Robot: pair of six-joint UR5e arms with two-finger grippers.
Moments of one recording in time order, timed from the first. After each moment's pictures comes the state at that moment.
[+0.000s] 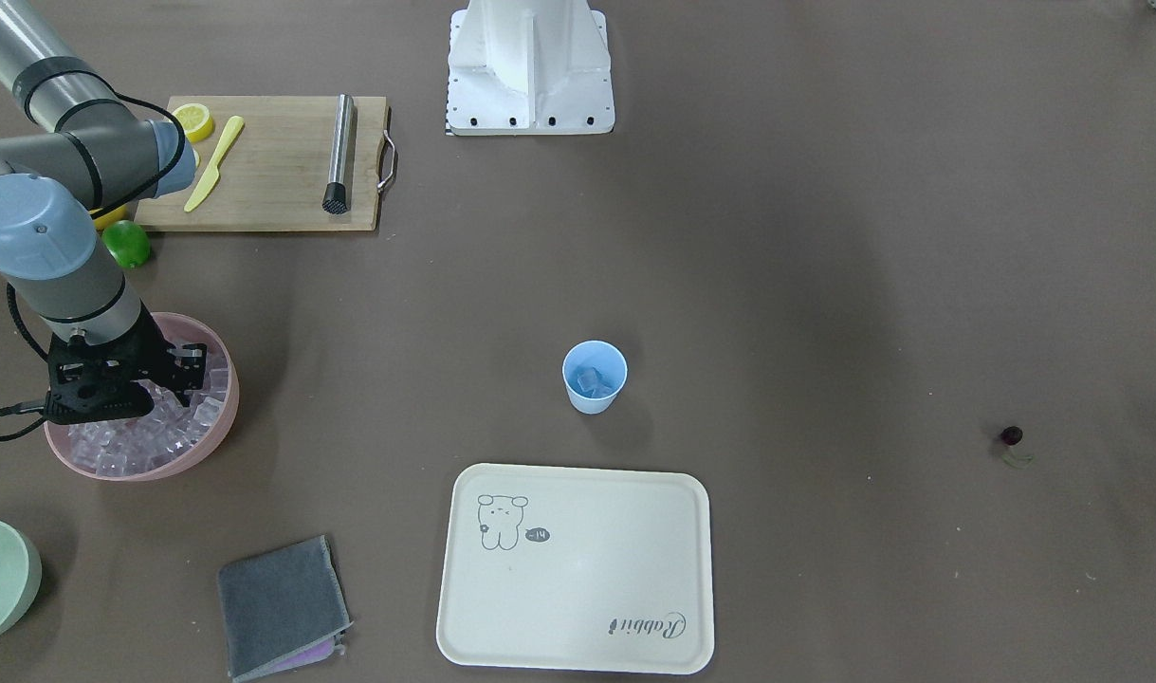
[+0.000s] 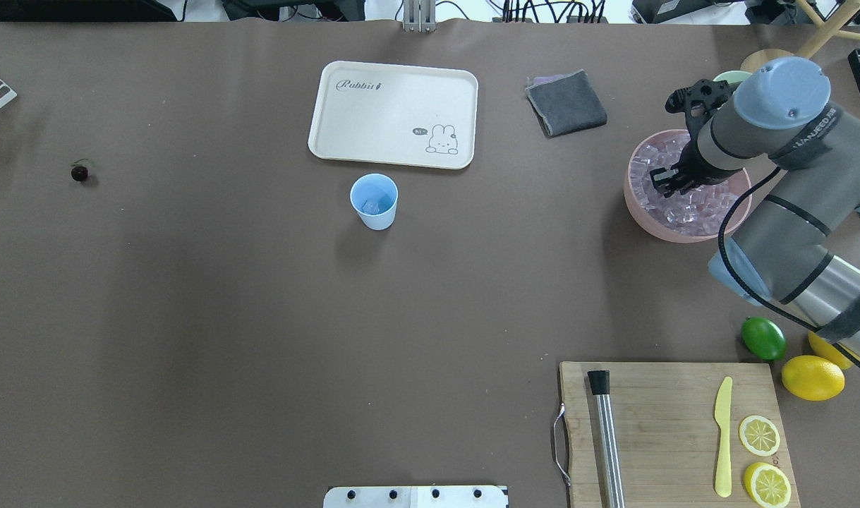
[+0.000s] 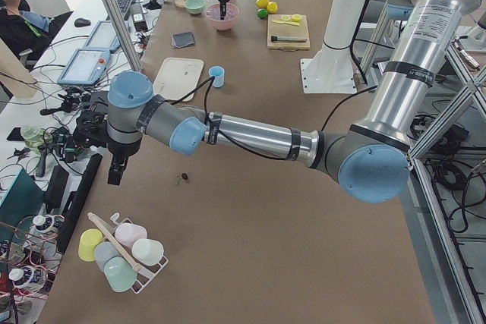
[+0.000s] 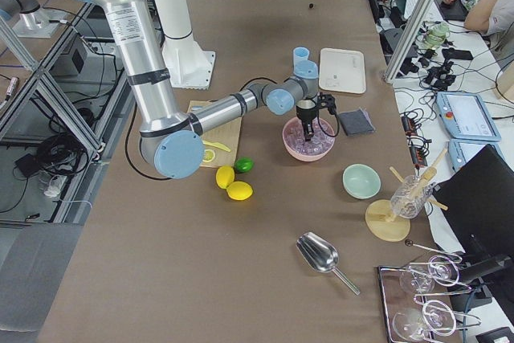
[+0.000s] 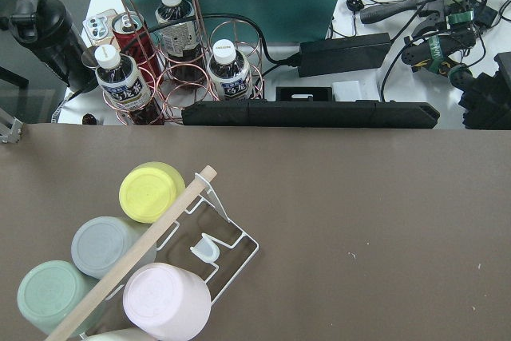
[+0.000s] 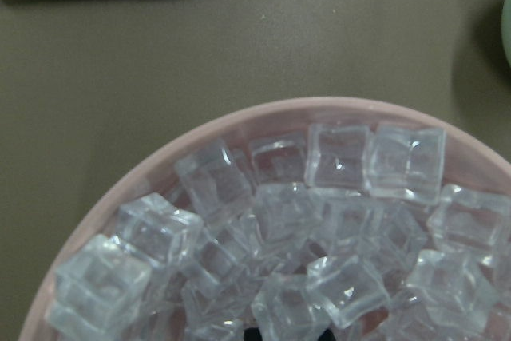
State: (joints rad) left arm -1.64 -1.93 -1.40 -1.89 -2.27 -0.33; right arm 0.91 -1.27 1.65 -1.38 1.96 0.67
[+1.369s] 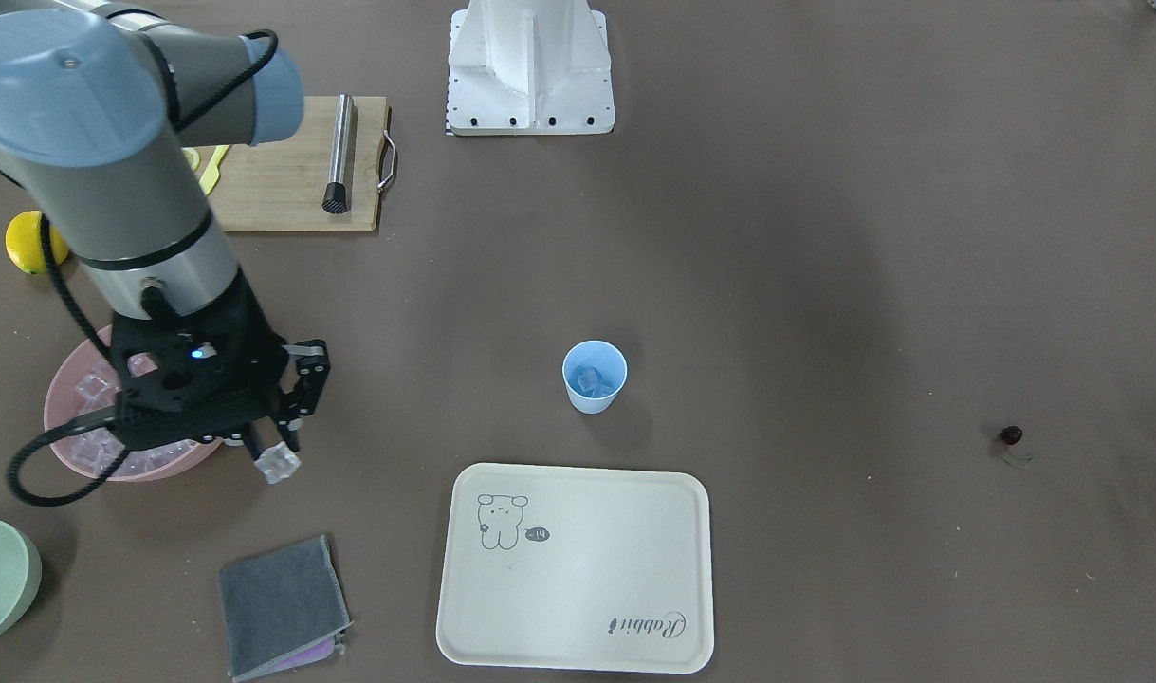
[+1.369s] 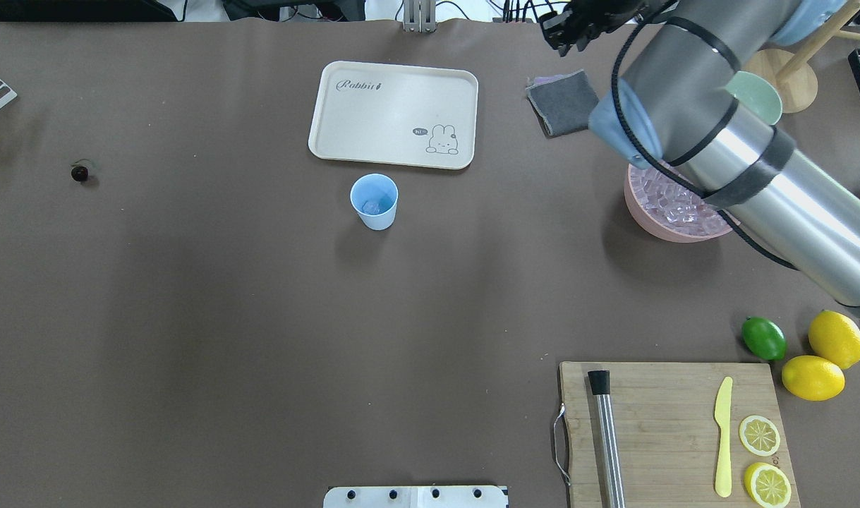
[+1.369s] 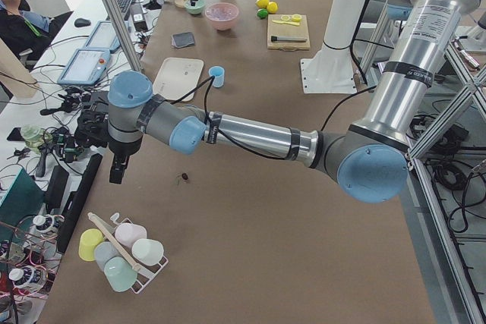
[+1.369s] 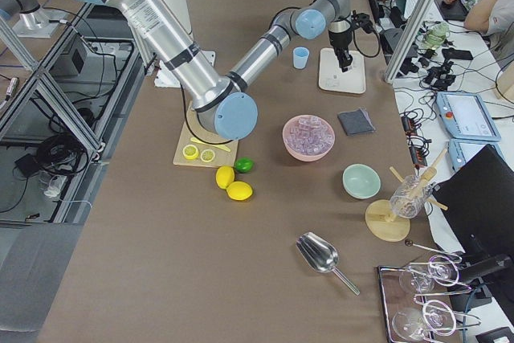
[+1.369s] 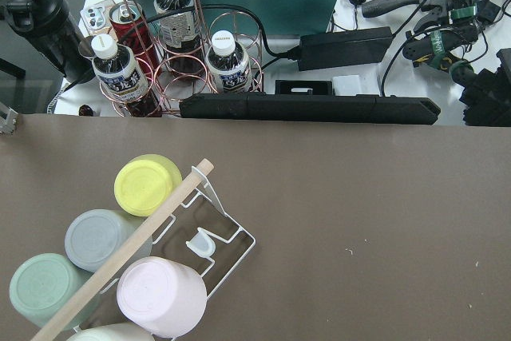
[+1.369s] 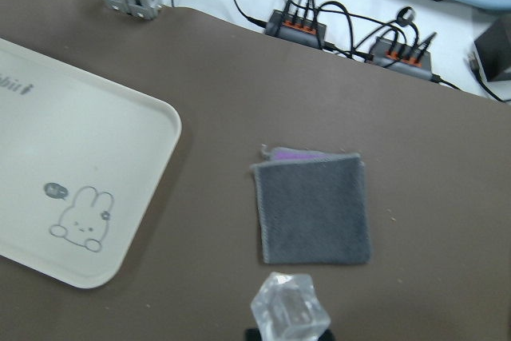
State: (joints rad) left arm -1.63 -1.93 -1.41 -1.88 -2.28 -0.34; right arm 0.94 -0.75 1.56 -1.58 1.94 0.59
